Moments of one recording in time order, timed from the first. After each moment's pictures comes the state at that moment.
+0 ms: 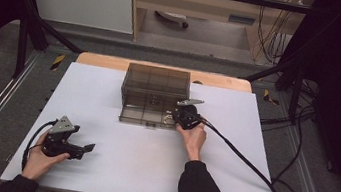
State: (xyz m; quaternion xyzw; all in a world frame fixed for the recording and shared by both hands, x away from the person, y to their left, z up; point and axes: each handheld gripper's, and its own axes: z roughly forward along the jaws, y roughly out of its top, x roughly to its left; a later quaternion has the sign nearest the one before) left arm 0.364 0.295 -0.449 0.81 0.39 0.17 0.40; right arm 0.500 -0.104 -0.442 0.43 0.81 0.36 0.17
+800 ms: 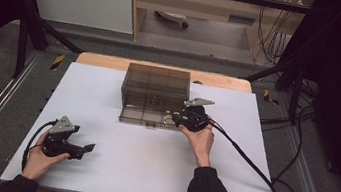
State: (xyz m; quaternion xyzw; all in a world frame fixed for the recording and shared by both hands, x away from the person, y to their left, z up) left arm 0.363 0.295 -0.448 0.81 0.39 0.17 0.40; right arm 0.474 -0.120 -0.406 0.41 0.80 0.40 0.18
